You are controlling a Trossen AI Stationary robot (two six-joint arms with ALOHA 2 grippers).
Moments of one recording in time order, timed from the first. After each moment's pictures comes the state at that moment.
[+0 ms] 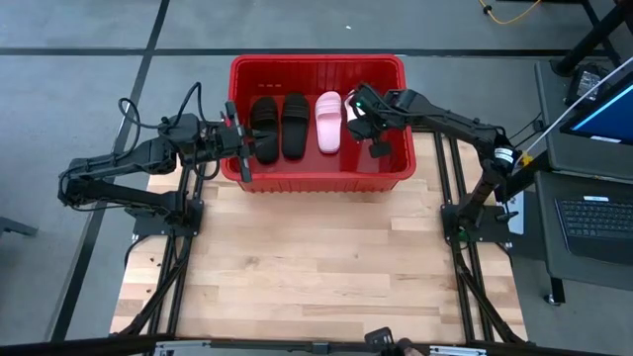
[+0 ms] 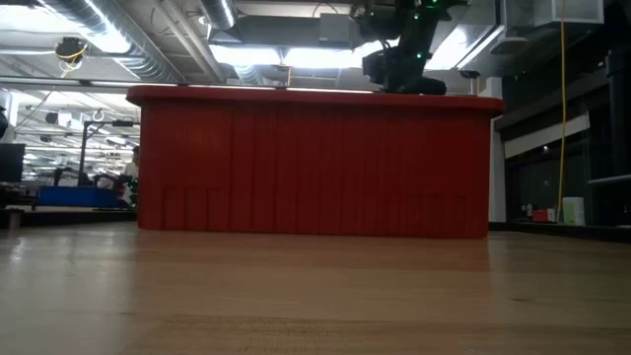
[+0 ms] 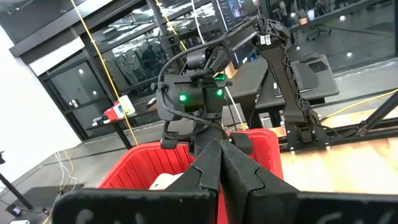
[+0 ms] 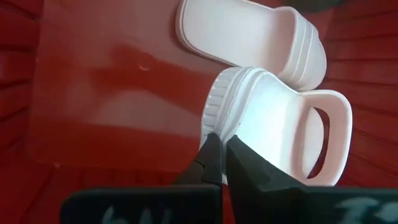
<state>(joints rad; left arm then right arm) 0.21 0.91 1.04 -0.11 -0.11 0.36 -0.51 1.73 1.66 -1.06 0.23 -0.89</state>
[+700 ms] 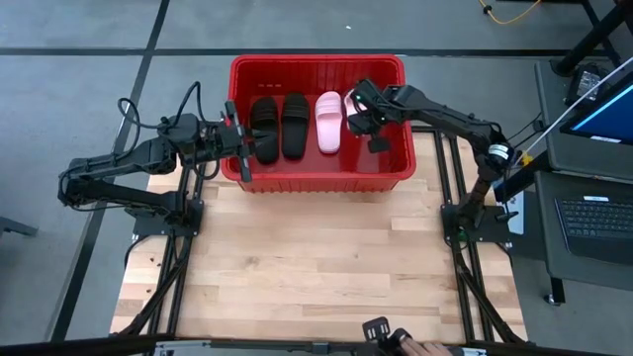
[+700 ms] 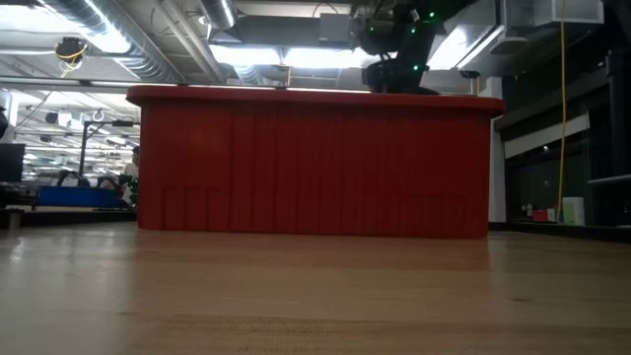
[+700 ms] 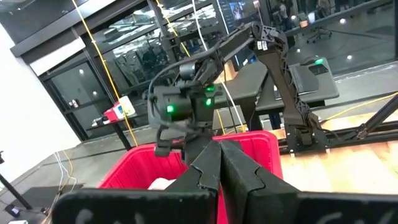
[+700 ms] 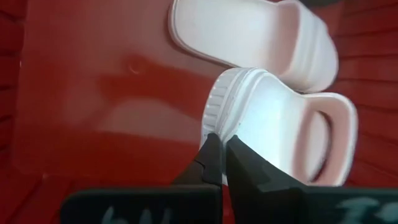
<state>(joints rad) 0.20 0.91 1.04 -0.11 -0.12 0.35 -0.57 1.77 1.66 -1.02 0.16 -0.92</state>
